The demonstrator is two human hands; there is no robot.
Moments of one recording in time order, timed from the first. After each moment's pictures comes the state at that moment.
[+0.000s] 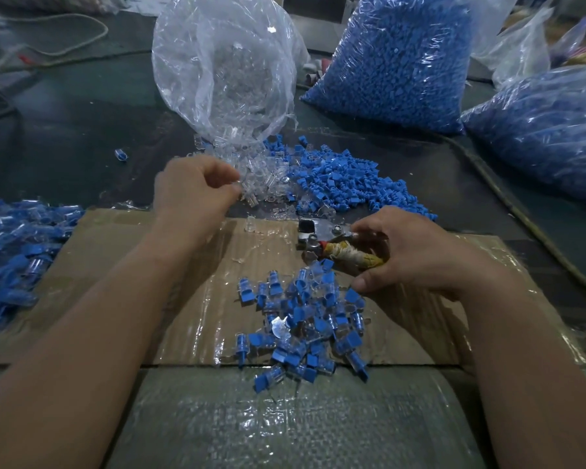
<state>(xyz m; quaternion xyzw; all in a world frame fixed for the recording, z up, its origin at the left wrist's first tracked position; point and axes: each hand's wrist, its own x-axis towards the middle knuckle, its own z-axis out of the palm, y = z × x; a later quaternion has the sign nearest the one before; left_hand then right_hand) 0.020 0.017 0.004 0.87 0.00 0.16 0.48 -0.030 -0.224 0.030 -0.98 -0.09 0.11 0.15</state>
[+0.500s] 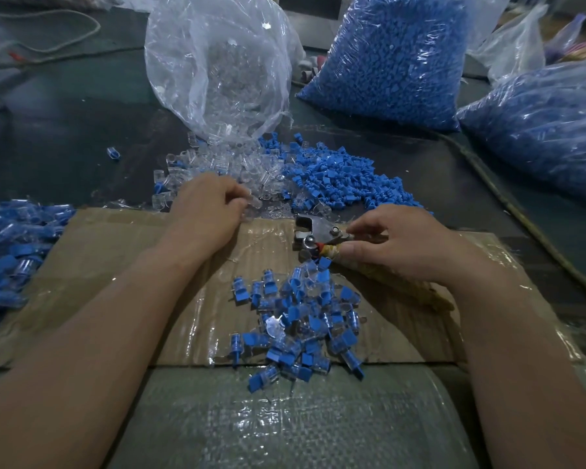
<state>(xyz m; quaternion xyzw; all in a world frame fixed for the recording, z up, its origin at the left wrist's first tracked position) 0.031 0.006 -0.014 0.93 -0.08 0.14 0.34 -0.029 -0.219 0.032 -0.98 -0.08 0.07 0.19</state>
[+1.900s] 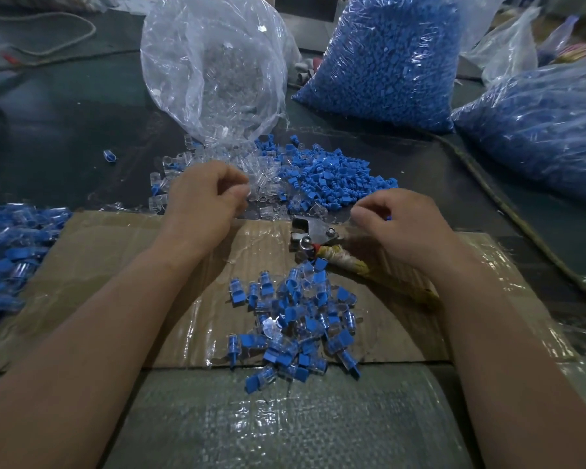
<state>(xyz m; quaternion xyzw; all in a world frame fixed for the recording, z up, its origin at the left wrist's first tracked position) 0.016 0.001 -0.003 0.83 -0.04 0.11 0.54 -0.019 -0.223 0.022 -0.97 -0.02 -0.07 0.21</state>
